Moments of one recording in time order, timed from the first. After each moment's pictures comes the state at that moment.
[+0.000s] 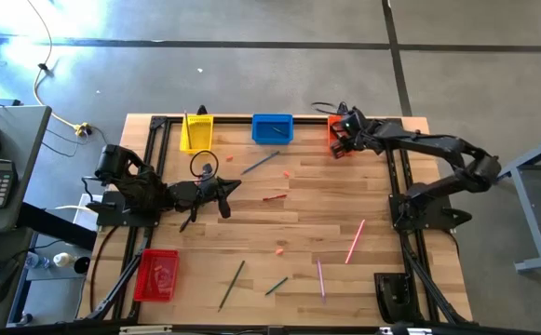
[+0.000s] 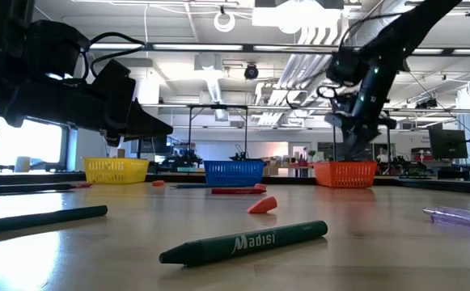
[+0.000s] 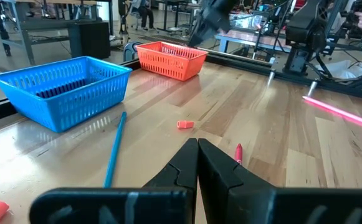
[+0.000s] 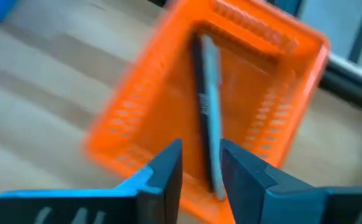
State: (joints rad) left arm 0.09 1.73 0.11 1.46 -0.48 -0.17; right arm -0.71 1.36 0.78 -0.46 0.24 0.26
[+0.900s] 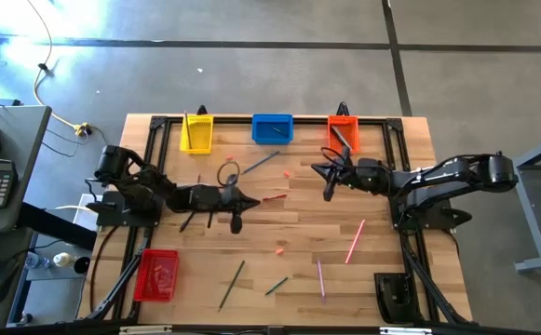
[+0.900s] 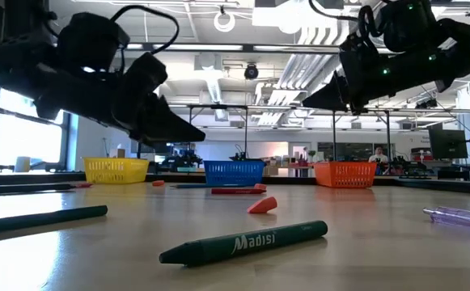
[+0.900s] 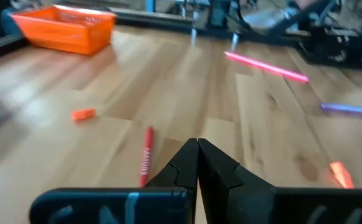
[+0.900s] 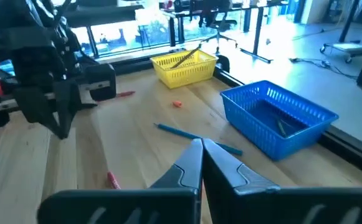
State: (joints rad) left arm 0.05 1.73 0.35 1.09 -0.20 -0.13; right arm -0.17 1.19 0.30 0.70 0.23 0.08
